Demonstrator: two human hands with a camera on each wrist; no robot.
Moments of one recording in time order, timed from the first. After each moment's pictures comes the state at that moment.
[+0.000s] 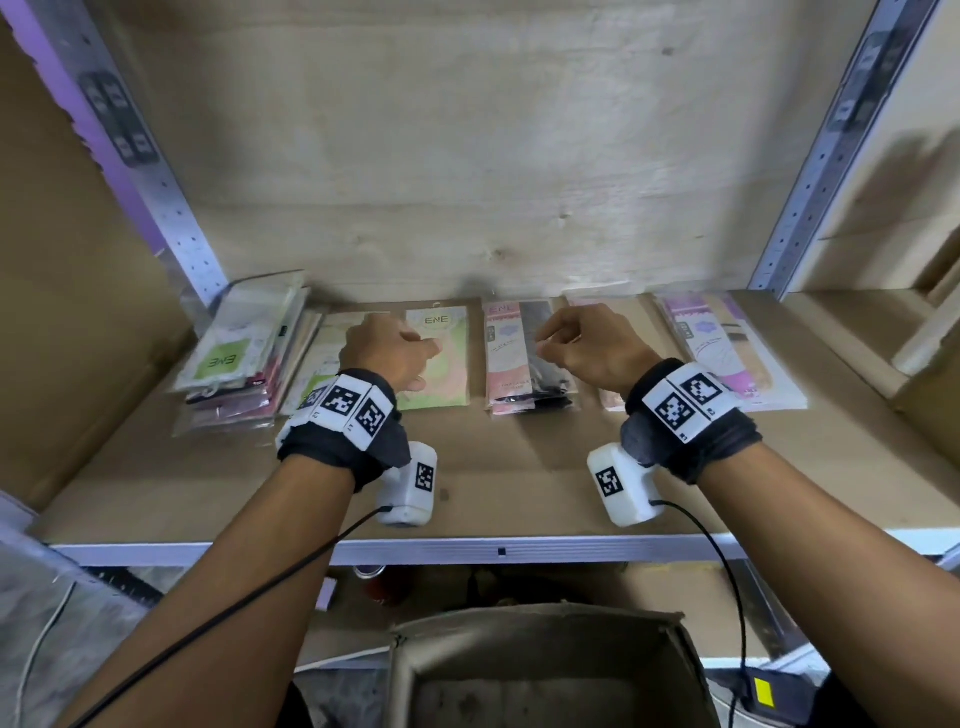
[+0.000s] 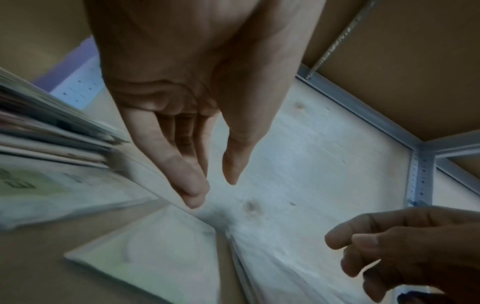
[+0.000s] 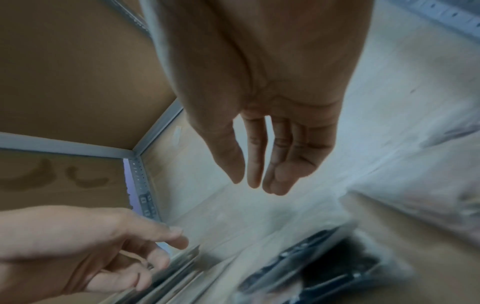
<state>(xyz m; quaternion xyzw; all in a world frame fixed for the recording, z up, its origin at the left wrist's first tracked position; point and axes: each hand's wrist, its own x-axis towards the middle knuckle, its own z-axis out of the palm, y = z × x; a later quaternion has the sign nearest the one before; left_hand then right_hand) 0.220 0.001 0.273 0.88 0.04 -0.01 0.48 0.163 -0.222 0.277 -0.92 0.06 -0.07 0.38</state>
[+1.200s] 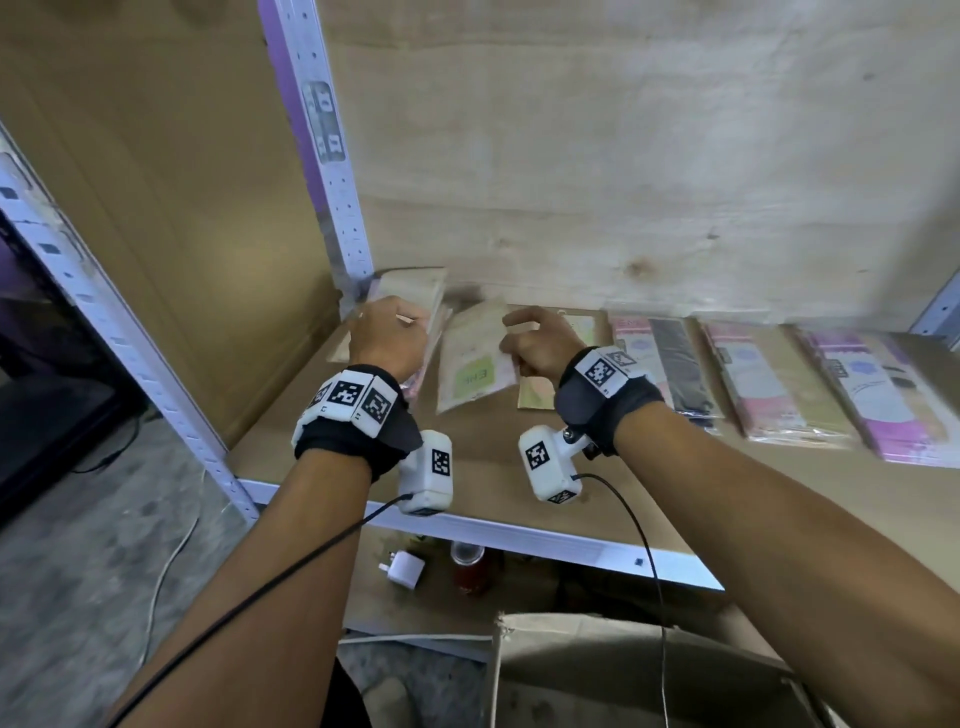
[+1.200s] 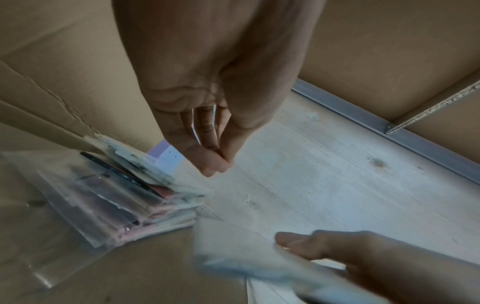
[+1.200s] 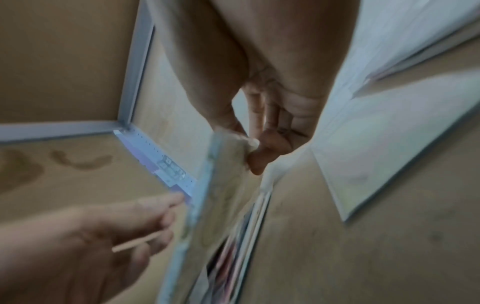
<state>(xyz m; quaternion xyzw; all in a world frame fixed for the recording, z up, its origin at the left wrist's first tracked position) 0.224 0.145 0.283 0.90 0.09 0.14 0.39 0.249 -0.040 0.258 -0.79 0.05 0.04 0.61</state>
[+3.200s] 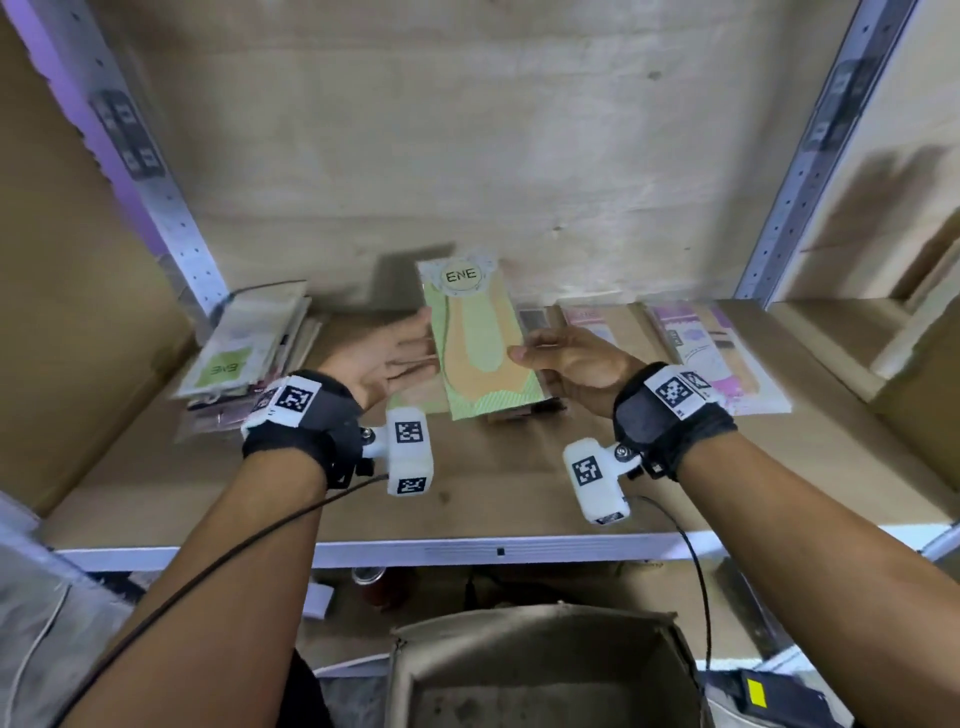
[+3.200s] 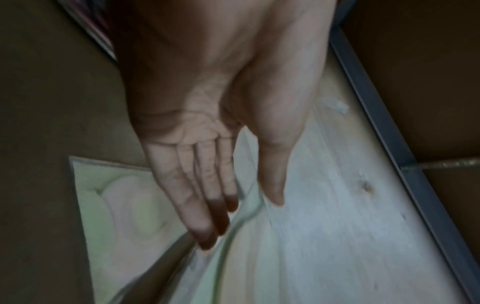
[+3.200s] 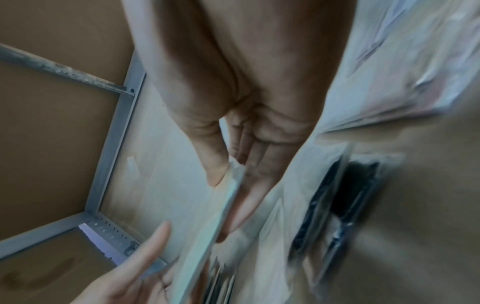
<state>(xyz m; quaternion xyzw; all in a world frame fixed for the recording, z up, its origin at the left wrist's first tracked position) 0.225 0.022 0.279 0.66 0.02 -0.20 0.72 0.163 -0.216 0.265 -0.73 0.02 0.08 0.68</state>
